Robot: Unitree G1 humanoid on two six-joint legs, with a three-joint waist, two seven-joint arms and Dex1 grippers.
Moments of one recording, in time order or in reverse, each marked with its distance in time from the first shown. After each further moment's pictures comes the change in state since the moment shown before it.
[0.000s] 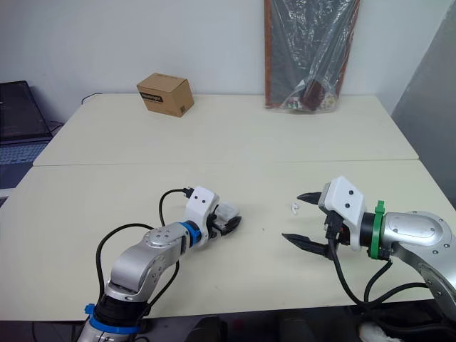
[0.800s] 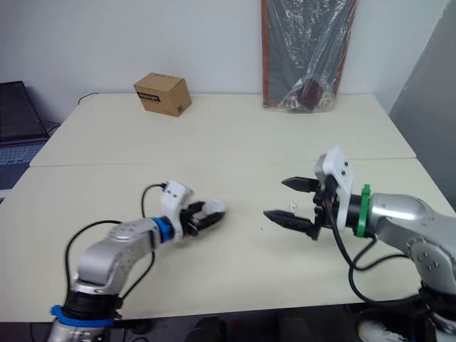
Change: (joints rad) left arm -0.035 0.197 0.213 0.143 -0.167 -0.217 -0.385; right arm -0.316 0.208 0.002 0.196 0.380 0.341 -0.249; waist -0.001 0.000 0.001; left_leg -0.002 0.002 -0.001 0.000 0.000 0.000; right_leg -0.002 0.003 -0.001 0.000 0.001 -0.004
